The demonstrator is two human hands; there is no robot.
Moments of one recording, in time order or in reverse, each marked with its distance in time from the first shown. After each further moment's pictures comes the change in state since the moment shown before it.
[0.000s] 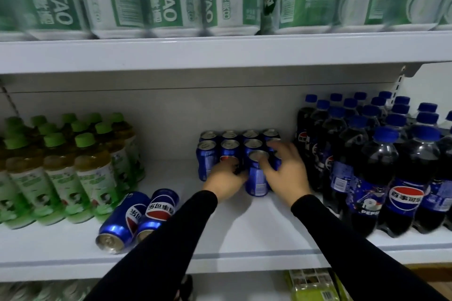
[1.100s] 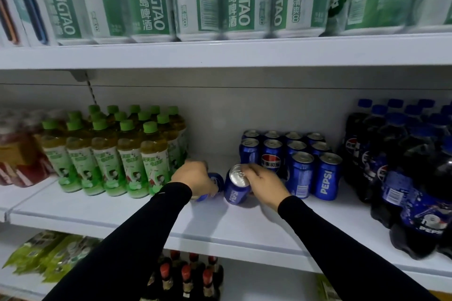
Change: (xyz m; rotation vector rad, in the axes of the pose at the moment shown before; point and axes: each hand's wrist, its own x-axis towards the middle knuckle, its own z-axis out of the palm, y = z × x) left_hand -0.064 -0.066 -0.121 0.545 0.009 -0.332; right_hand -0.029 -0.073 0.080 0.304 -0.761 0.388
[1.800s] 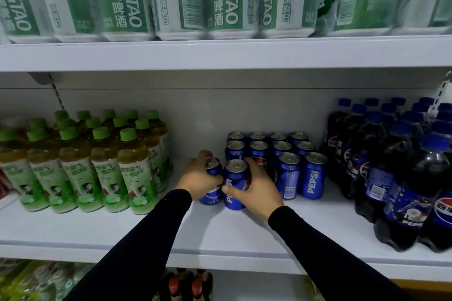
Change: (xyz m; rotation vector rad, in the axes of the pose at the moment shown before) left_hand 0.044 0.016 0.034 -0.562 0.029 0.100; right_hand -0.003 0.019 0.001 -0.139 0.181 -0.046
